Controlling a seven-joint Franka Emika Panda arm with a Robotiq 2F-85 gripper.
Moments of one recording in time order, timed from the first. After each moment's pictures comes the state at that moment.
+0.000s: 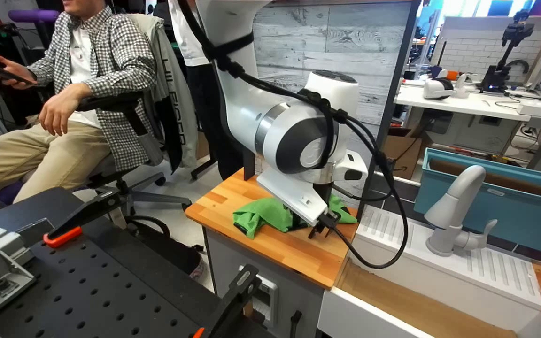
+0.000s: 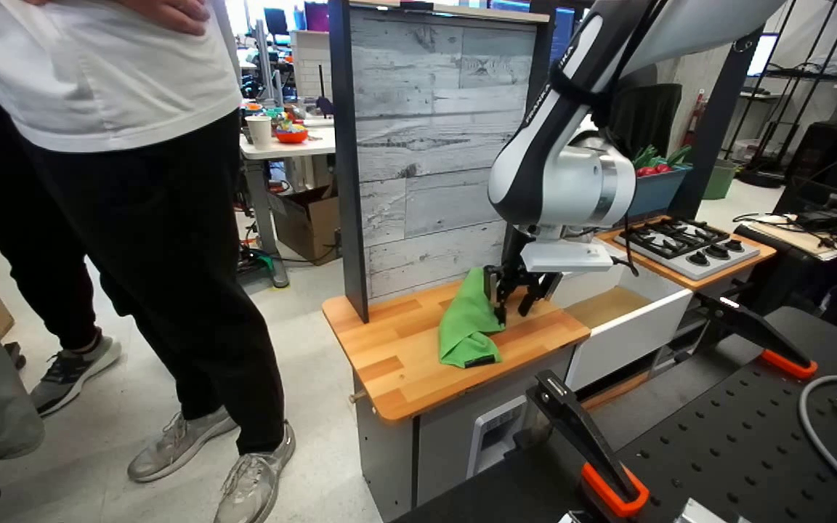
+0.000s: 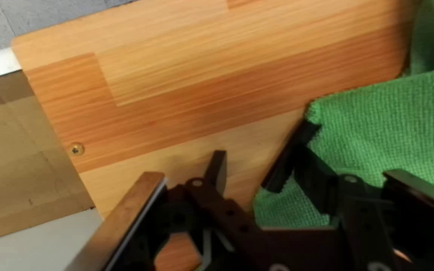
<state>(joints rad) -0.15 1.10 0.04 -1.68 0.14 2.82 -0.07</state>
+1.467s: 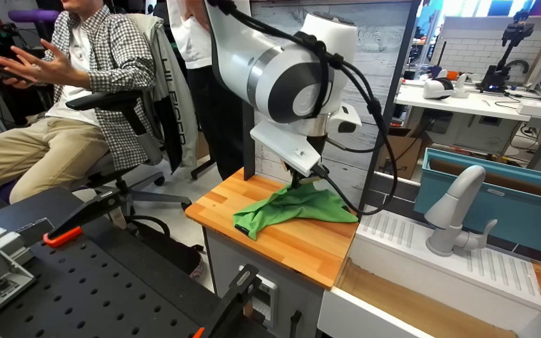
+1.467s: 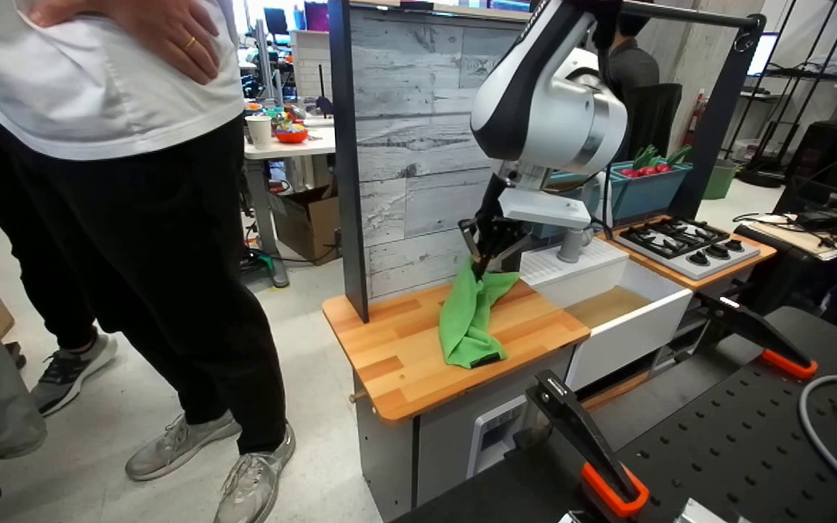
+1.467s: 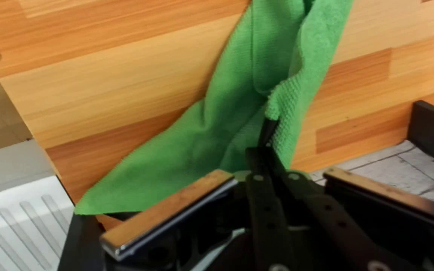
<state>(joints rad) -0.22 0.95 0.18 -1.74 0.14 2.83 -0.10</state>
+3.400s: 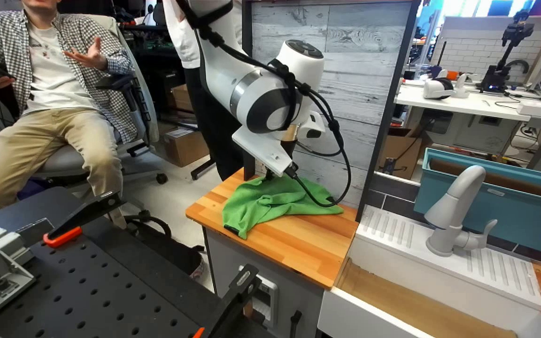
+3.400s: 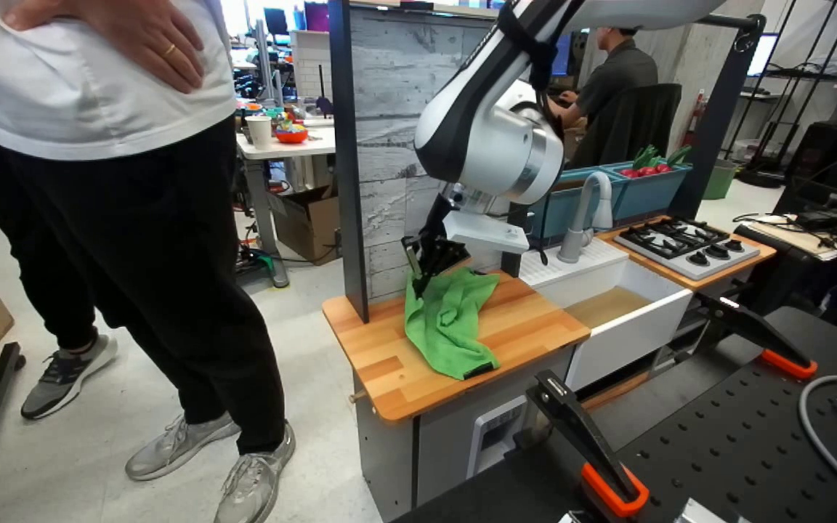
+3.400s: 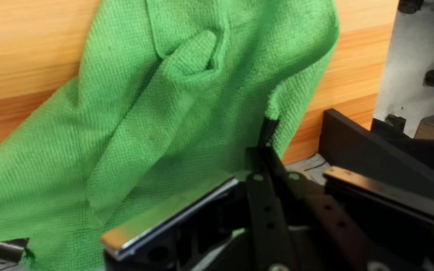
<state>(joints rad) -0.20 1.14 0.30 -1.54 0.15 2.82 -0.17</state>
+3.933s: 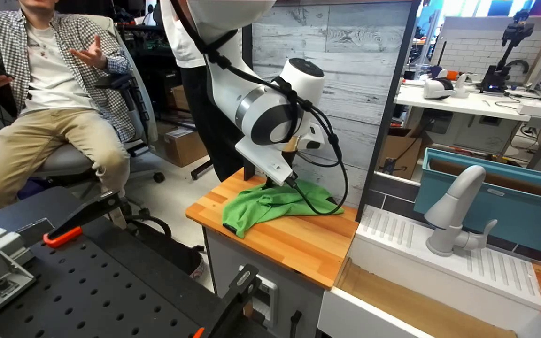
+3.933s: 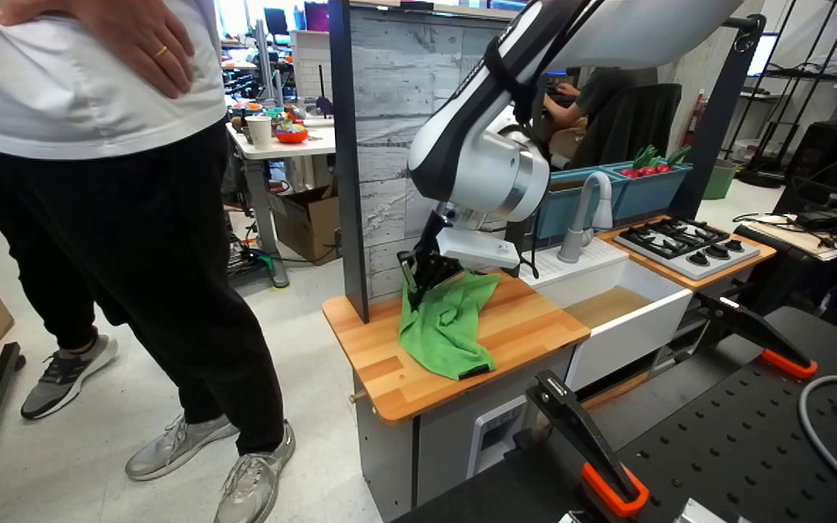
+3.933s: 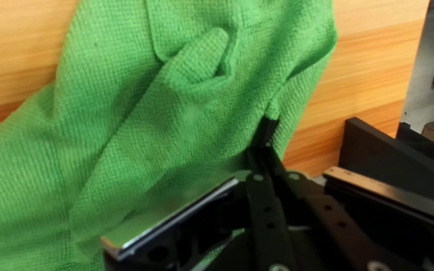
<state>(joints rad) -0.18 1.24 0.29 -1.41 0.14 2.77 -0.17</state>
